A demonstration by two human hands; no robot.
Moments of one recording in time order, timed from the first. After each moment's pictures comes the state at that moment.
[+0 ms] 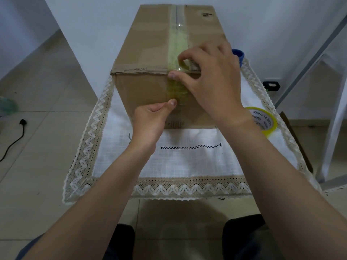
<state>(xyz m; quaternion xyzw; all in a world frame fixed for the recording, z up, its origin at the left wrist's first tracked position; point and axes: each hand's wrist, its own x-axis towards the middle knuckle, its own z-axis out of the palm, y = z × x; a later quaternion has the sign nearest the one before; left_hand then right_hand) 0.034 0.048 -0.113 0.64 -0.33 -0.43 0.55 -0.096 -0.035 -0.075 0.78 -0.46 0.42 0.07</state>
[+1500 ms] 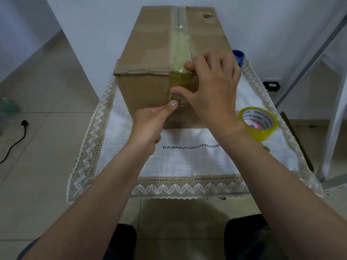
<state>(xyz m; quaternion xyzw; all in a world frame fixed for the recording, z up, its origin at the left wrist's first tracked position) 0.044 0.050 -0.118 0.63 -0.31 -0.48 0.52 -0.093 -0.022 -0.098 0.77 -0.48 0.41 0.13</state>
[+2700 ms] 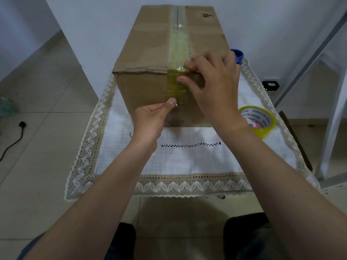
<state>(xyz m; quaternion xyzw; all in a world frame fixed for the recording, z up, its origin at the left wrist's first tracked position) 0.034 0.049 -0.118 0.62 -0.33 -0.42 0.57 -0.102 -0.032 -0.101 0.76 -0.43 0.47 0.11</state>
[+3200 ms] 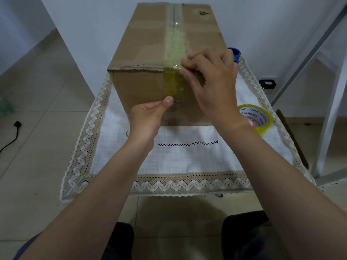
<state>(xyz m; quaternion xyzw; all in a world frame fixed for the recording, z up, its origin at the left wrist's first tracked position) 0.031 0.051 -0.113 0.63 -0.33 -0.43 0.56 -0.109 -0.036 -0.105 0.76 -0.40 0.51 0.09</state>
